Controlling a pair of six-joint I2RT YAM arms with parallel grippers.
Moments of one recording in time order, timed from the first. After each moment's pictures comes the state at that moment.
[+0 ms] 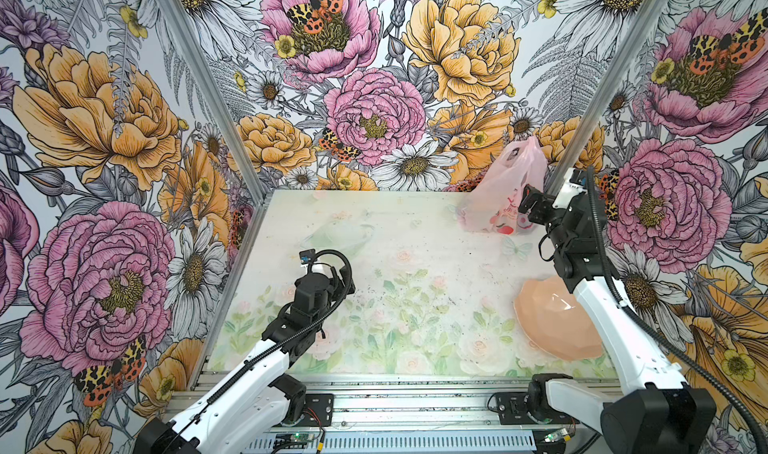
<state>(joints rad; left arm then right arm) -0.52 0.85 0.46 -0.06 -0.38 -0.47 -0.03 1.22 1.15 -0.08 0.08 0.22</state>
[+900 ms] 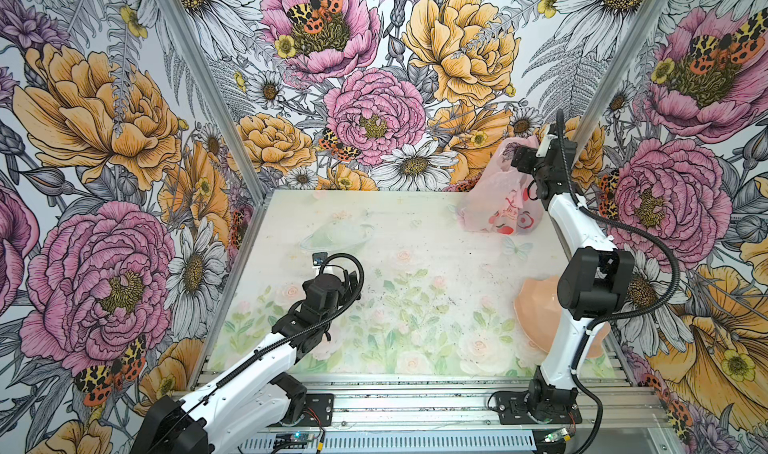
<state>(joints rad) -0.55 0.92 0.46 -0.08 -0.42 -0.49 -0.13 2.03 1.90 -0.10 -0.08 0.21</state>
